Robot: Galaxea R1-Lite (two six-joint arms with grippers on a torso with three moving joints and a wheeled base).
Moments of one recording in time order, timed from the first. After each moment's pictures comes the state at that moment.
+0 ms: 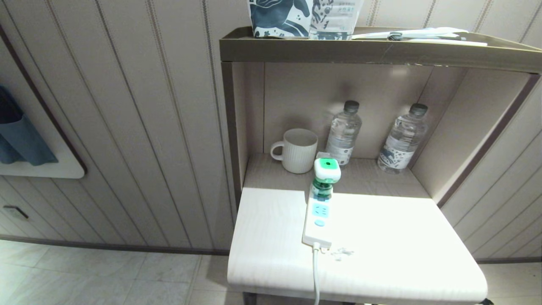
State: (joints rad) left arm 0.00 0.00 0.00 0.00 -0.03 0.08; right arm 0.01 0.55 -0.67 0.17 0.08 0.00
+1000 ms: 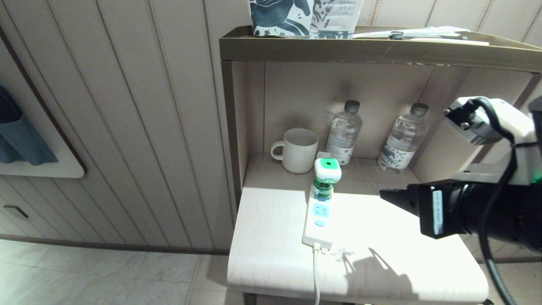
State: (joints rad) left arm 0.00 0.00 0.00 0.00 -0.03 0.08; right arm 0.81 1.30 -1.09 0.28 -0.48 0.35
